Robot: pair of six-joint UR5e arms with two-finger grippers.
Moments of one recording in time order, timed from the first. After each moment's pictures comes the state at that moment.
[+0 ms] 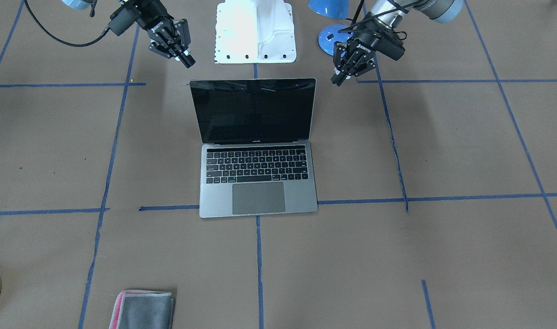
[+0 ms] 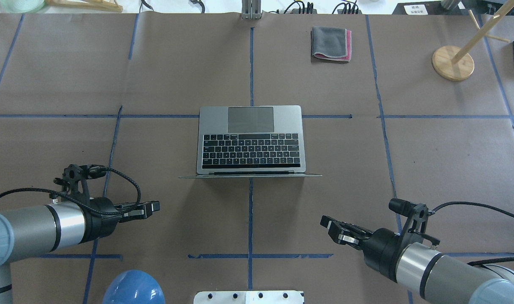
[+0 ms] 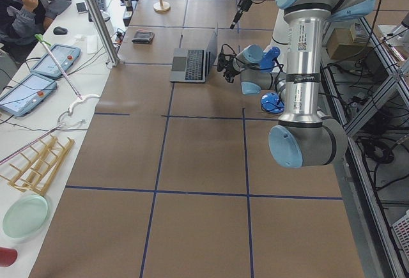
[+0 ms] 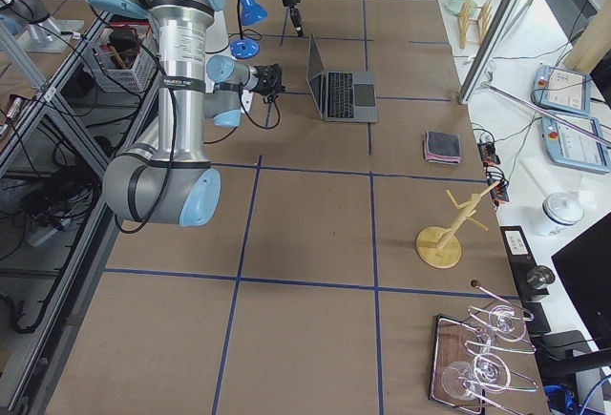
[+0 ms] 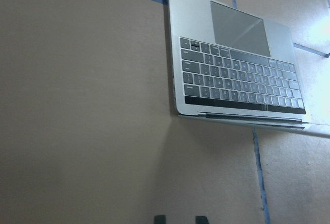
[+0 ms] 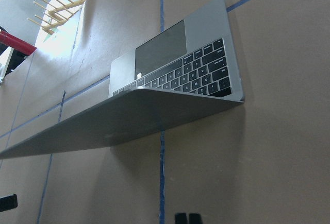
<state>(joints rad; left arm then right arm) -0.30 -1.57 -2.10 -2.38 -1.52 -1.43 0.03 -1.63 2.13 -0.61 1.08 1.58</state>
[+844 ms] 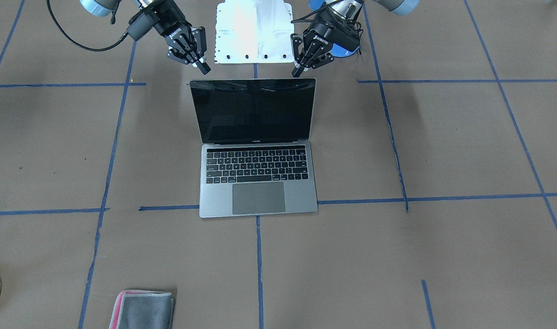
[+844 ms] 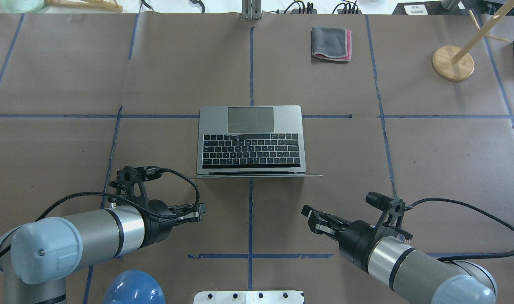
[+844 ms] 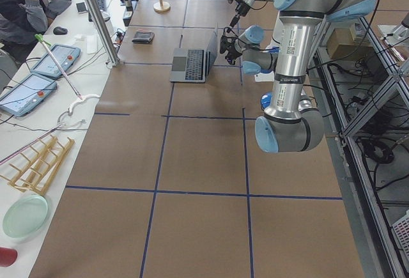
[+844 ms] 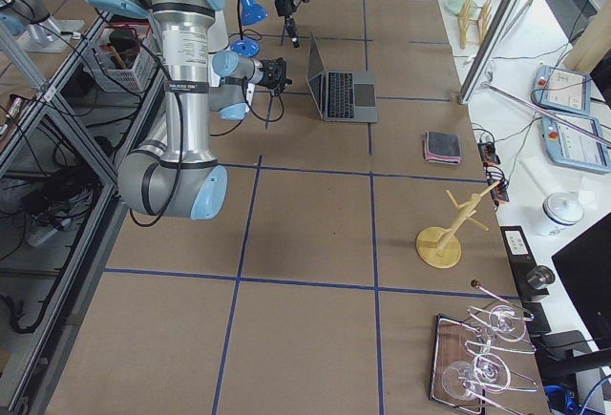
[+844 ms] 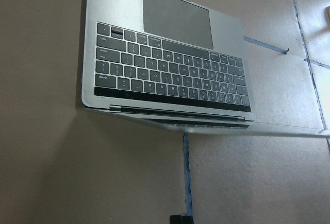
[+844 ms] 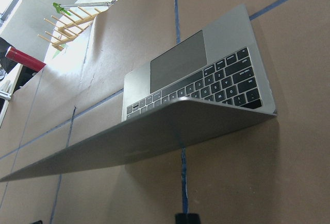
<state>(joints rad) -0.23 -1.79 -2.10 -2.18 -1.45 -1.47 0.06 -1.53 2.08 -0.66 1.05 1.58</state>
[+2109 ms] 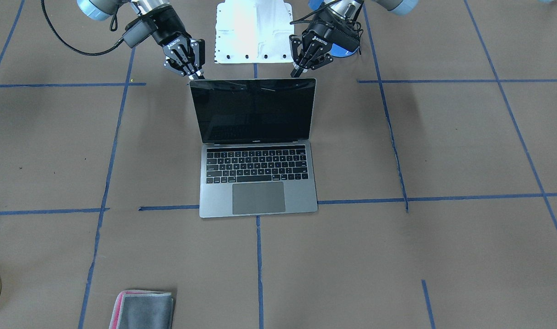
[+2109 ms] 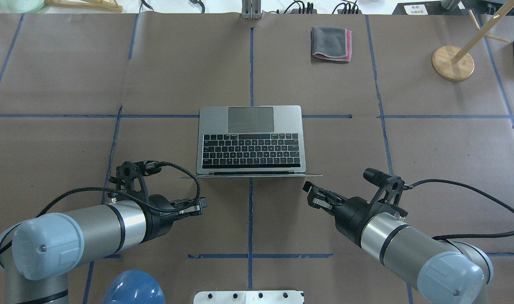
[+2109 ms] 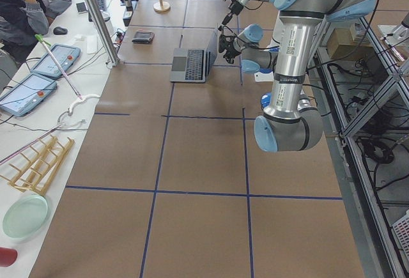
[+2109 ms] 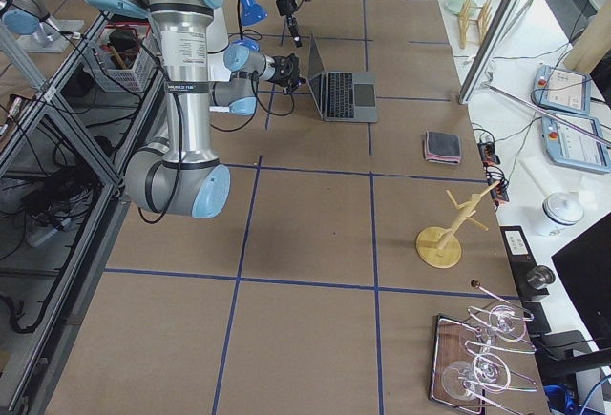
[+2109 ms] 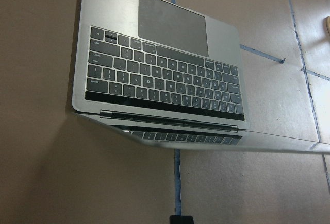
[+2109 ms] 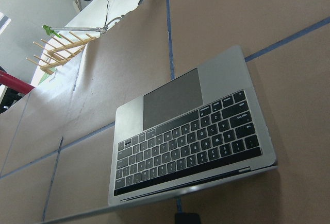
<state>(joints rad) -0.26 -1.80 -2.09 -2.18 -1.45 -1.49 0.14 -1.48 2.08 -0.74 1.06 1.58</state>
